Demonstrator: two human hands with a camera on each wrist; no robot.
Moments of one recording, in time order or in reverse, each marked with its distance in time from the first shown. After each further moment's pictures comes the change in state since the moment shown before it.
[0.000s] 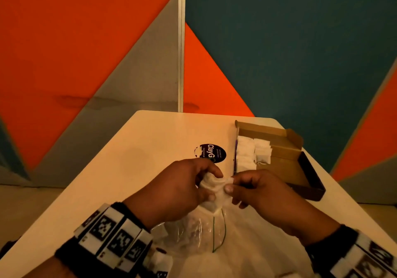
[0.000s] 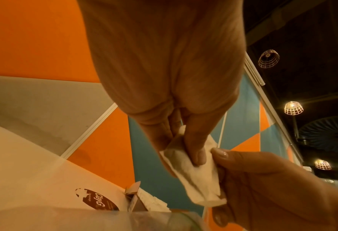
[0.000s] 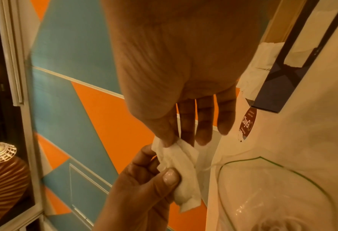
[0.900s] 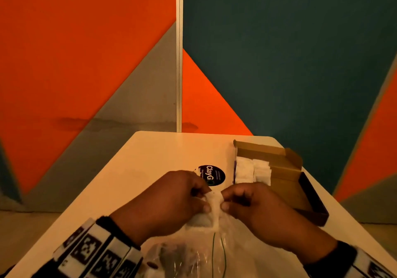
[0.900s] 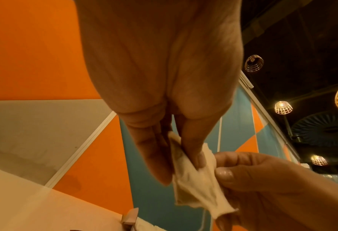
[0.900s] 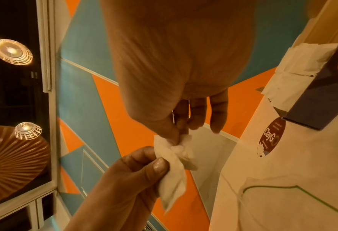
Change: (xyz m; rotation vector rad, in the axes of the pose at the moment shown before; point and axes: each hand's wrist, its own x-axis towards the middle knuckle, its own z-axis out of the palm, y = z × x) left_hand 0.011 0.020 -0.030 0.208 -0.015 0.008; right_hand 0.010 -0.018 -0.009 -0.146 0.005 -0.111
